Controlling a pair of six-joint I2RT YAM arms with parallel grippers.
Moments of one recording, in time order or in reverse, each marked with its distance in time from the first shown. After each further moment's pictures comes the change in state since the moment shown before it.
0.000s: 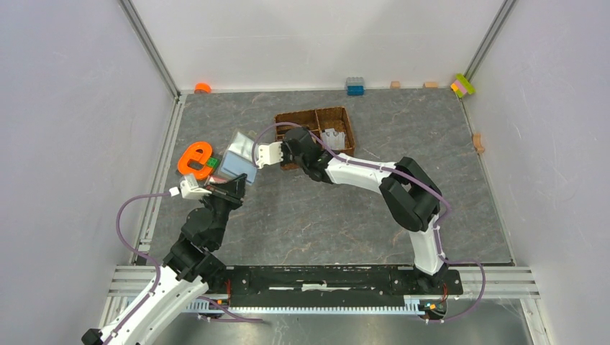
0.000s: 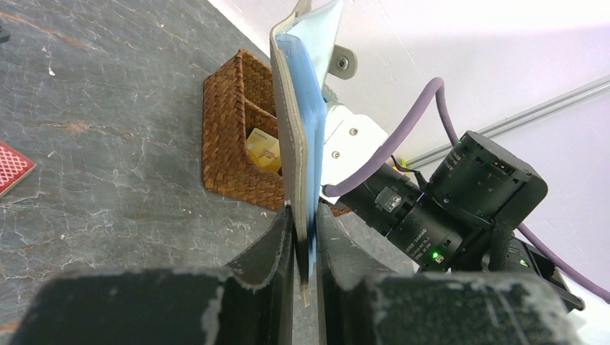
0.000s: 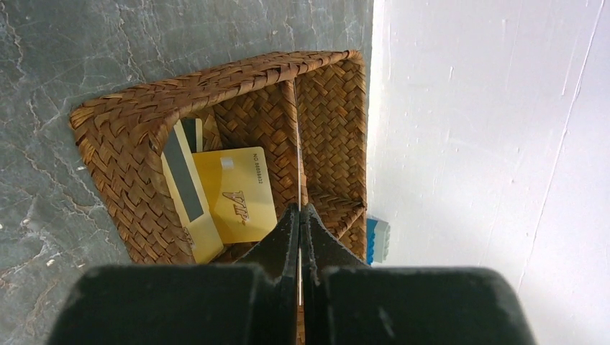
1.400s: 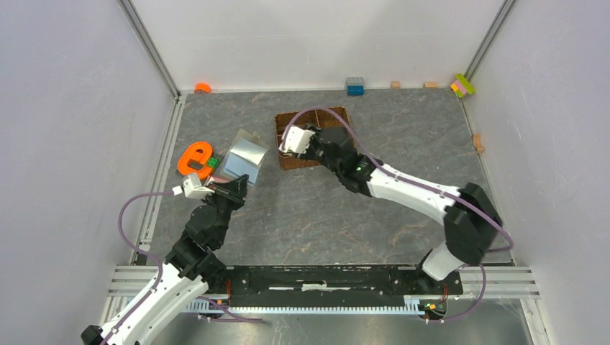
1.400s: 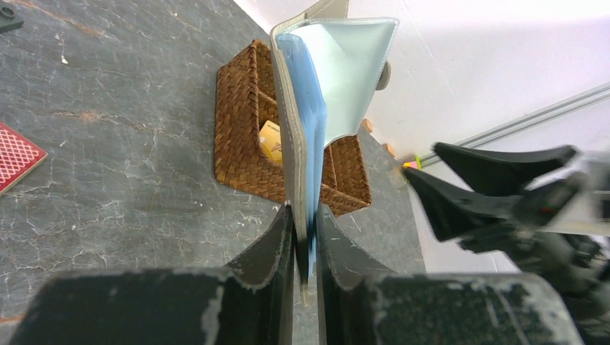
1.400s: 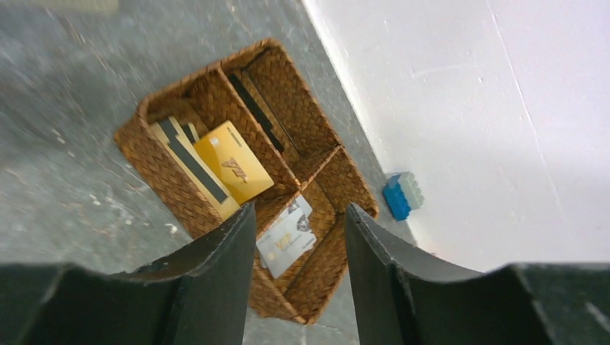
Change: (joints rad) left arm 0.000 0.034 -0.002 -0.012 -0.008 -0.017; right arm -0.019 -0.399 -0.282 0.057 -0.021 0.324
